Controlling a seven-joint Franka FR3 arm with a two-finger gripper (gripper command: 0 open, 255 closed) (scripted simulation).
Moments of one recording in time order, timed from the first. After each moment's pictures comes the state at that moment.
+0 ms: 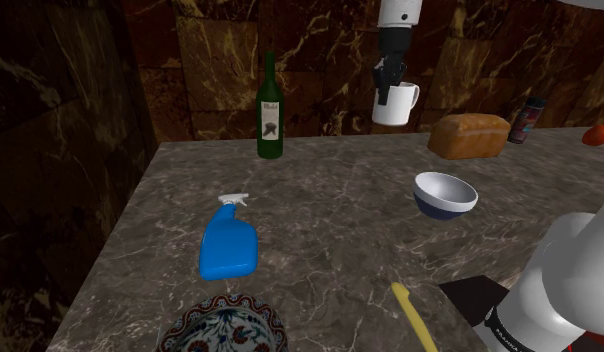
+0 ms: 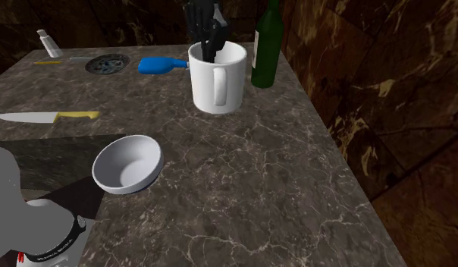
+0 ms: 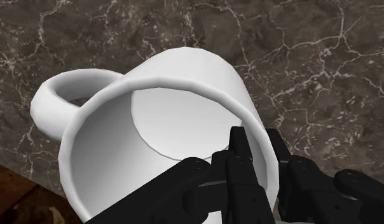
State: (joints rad) arm 0.08 -0.17 -0.16 -1.66 -0.04 1.43 -0.07
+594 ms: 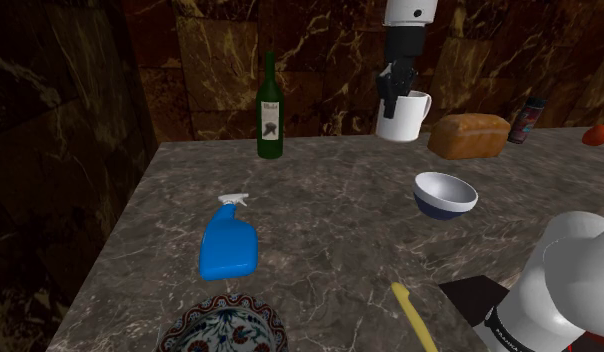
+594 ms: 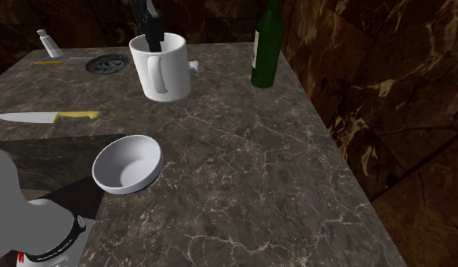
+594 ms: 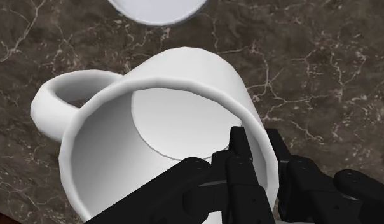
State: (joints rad) arm 0.14 -0.39 -0.03 -1.88 -0.02 1.42 0.13
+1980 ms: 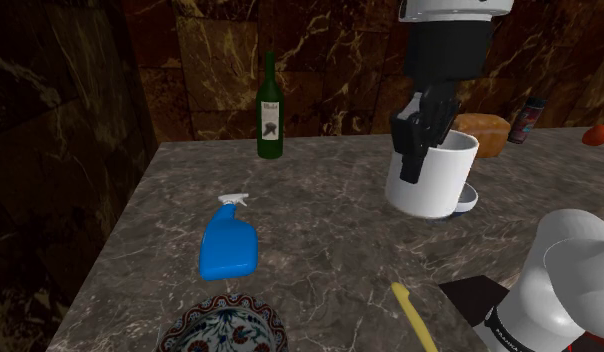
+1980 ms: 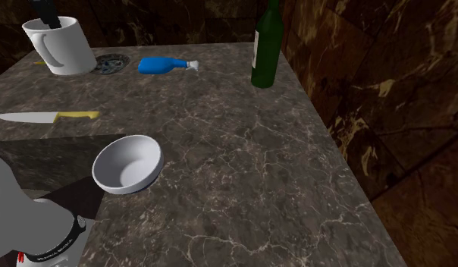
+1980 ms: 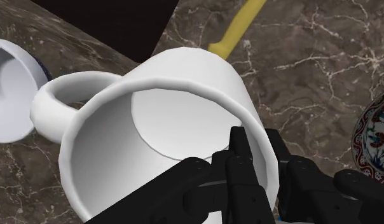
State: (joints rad) arm 0.29 -0.59 0.34 -2.00 0.21 1.38 0.62
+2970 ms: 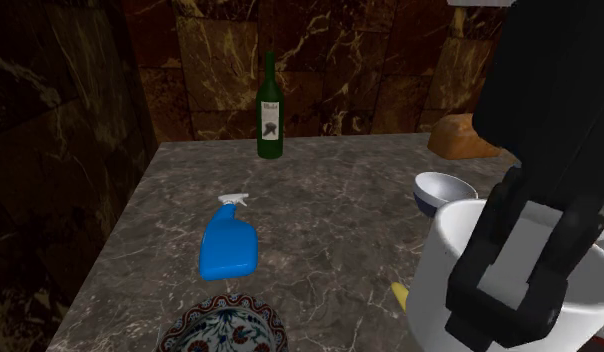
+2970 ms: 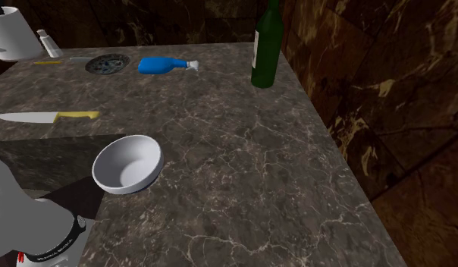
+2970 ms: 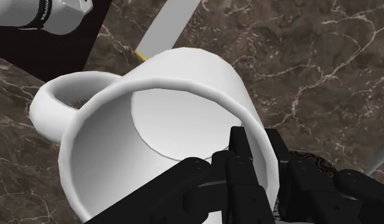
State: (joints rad) arm 0.33 -0.44 0.70 -1.79 0.32 1.41 1.03
